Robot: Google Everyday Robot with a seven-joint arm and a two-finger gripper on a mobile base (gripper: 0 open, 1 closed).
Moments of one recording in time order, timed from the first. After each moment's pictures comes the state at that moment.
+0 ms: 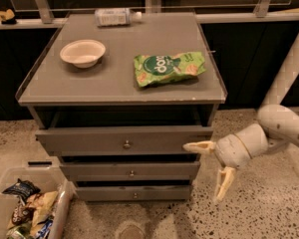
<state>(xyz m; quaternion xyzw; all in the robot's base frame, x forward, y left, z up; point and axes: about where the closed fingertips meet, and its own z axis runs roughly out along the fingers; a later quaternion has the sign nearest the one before) 0.442 -0.161 0.656 -0.66 0.55 0.41 0.30</state>
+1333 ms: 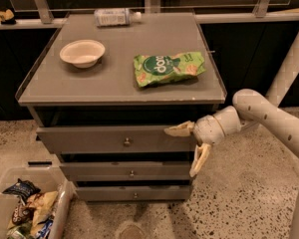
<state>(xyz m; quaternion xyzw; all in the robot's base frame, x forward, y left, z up) 0.524 -0.106 0.662 -0.68 0.49 0.43 0.34</state>
